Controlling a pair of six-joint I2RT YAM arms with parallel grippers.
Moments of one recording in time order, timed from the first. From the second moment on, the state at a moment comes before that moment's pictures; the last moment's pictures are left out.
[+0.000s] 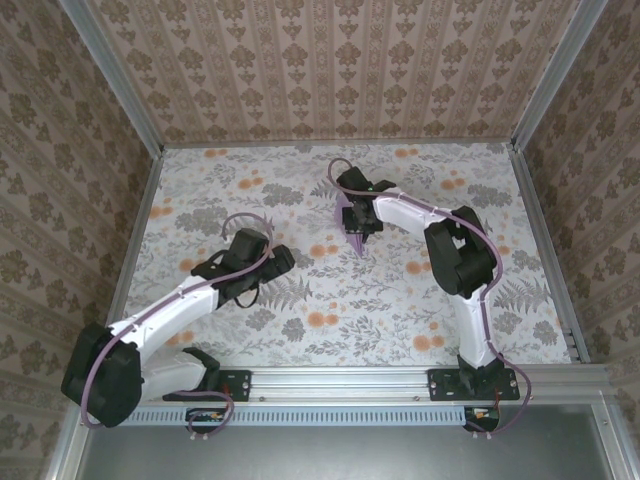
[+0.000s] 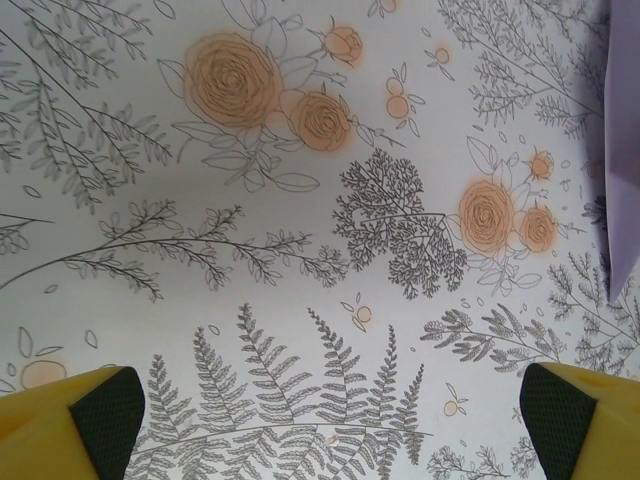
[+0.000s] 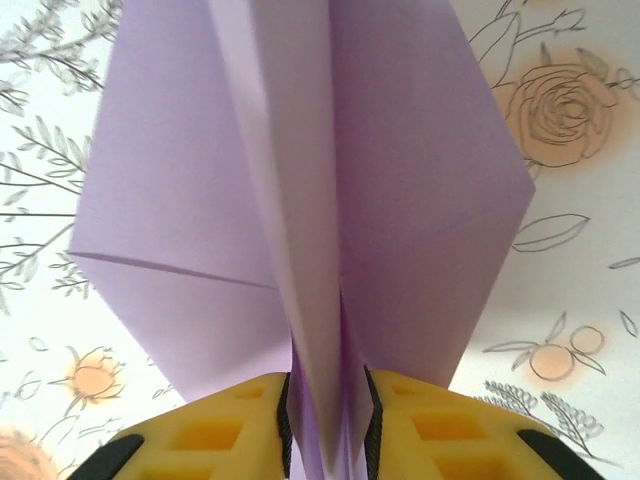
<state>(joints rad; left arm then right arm) -0.59 1.15 0.64 -0.40 -0.07 -0.89 0.51 2.11 1.60 -0.70 0.11 0.50</state>
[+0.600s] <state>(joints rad) -0.33 1.09 0.85 -0.54 -0.31 -0.56 0.38 1.47 1.30 -0.63 0.35 0.50</state>
